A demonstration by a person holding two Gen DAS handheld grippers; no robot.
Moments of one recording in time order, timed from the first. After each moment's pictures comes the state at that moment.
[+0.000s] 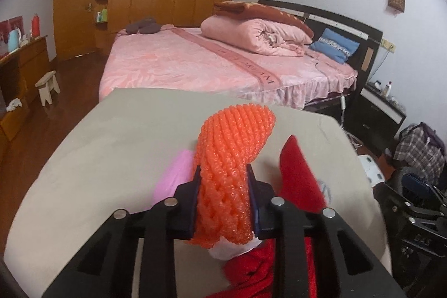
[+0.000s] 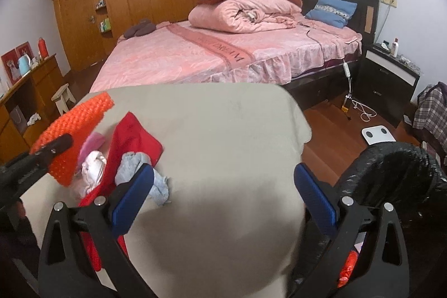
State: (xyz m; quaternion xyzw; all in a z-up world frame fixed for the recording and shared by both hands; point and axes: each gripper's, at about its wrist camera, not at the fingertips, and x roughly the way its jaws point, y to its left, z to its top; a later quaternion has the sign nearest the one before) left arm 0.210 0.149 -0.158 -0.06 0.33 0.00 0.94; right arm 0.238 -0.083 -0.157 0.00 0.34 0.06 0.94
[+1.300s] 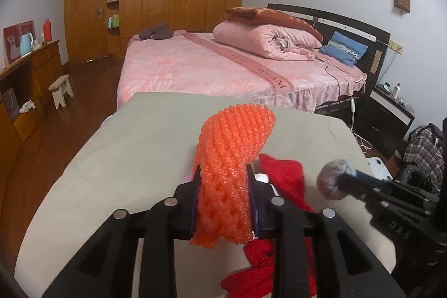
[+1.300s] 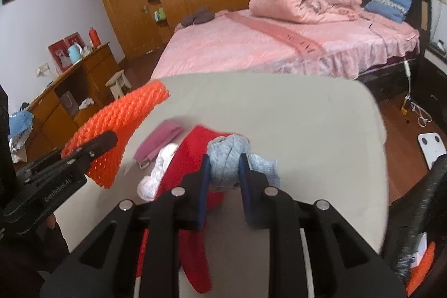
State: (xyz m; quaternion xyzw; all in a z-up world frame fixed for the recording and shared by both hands) left arm 0.182 0.158 -0.144 -0.06 0.31 0.03 0.95; right arm 0.233 -0.028 -0.142 0.03 0.35 0.22 0.91
